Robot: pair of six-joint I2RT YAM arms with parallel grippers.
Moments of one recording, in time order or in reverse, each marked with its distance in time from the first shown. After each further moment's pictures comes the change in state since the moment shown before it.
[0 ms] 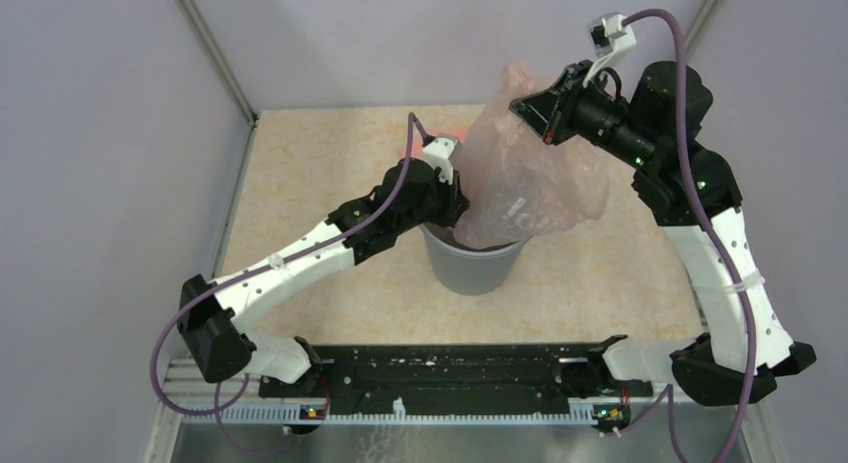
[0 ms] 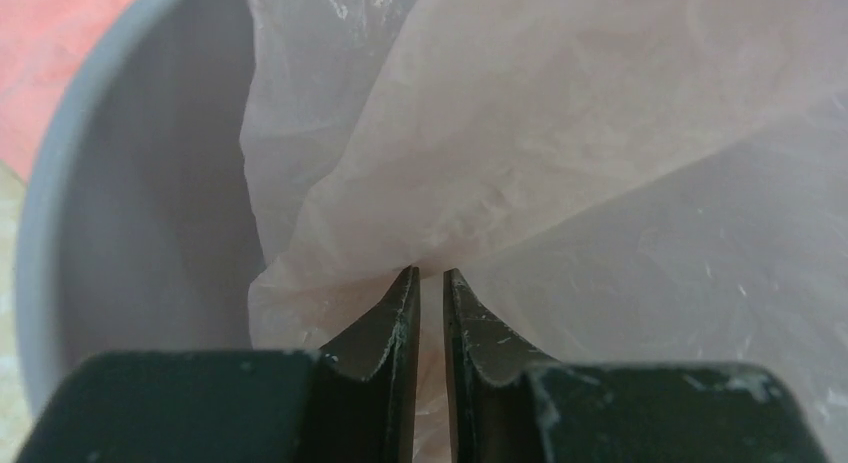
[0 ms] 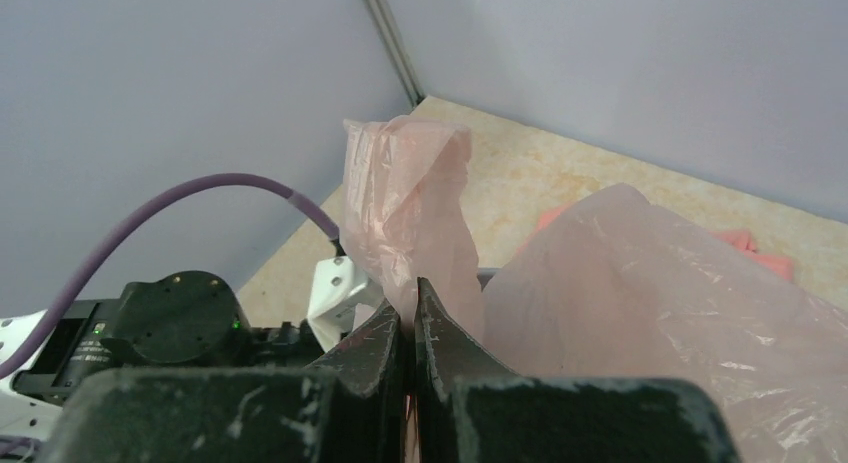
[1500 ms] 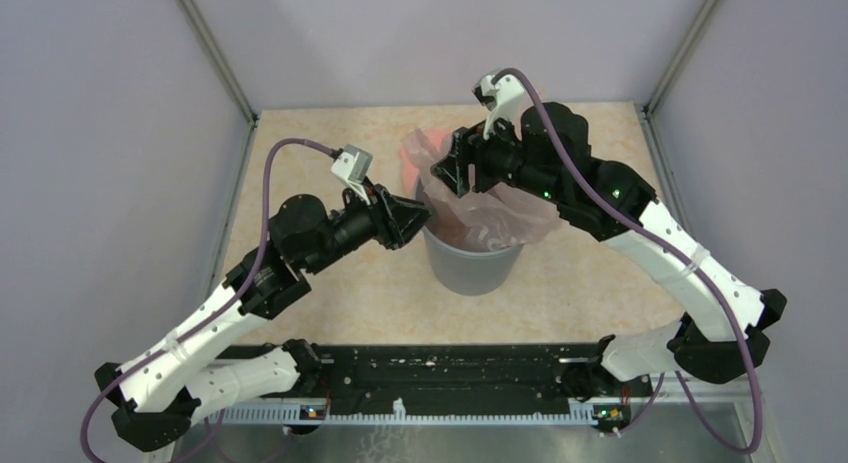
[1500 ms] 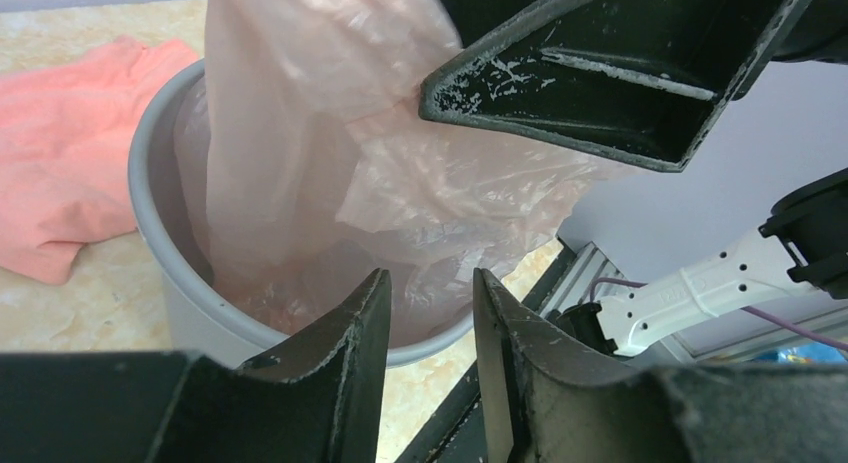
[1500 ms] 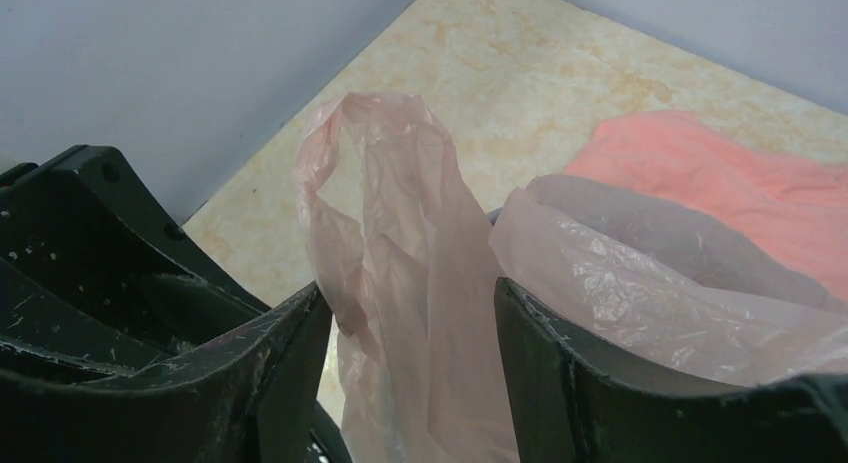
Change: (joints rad) left arm 0.000 -0.493 -0.163 0.032 0.114 -0.122; right arm 0.422 0.098 -0.098 -0.028 0.325 -0.048
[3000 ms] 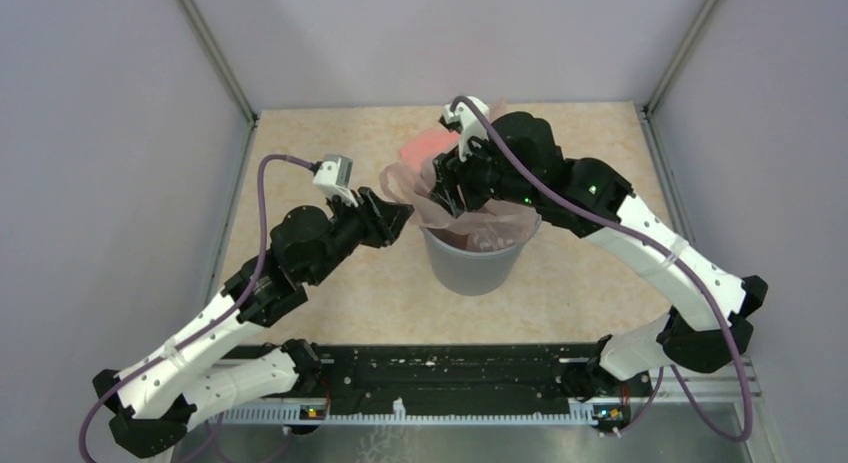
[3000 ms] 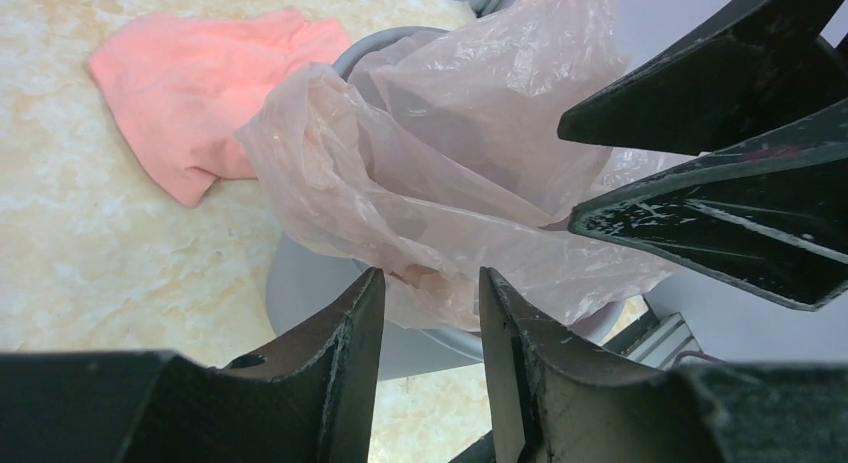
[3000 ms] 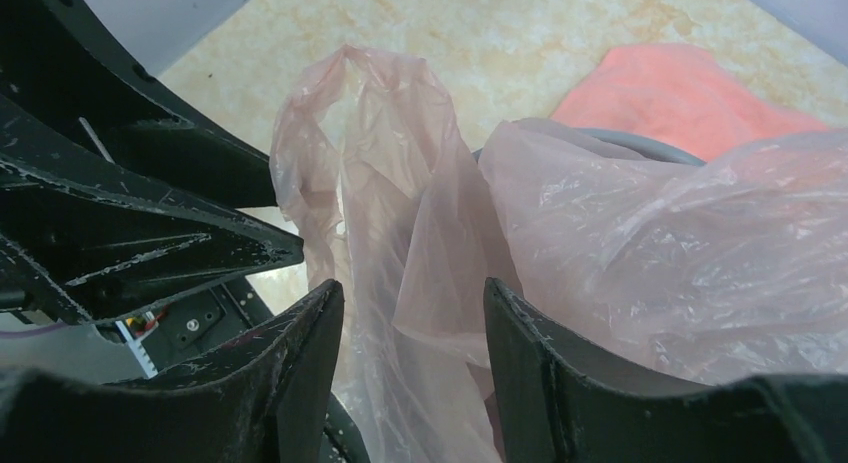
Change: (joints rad) left arm 0.000 -0.060 -0.079 -0.066 -0.278 -0.070; right arm 0.051 0.063 0.048 -0.168 -0.003 -0.115
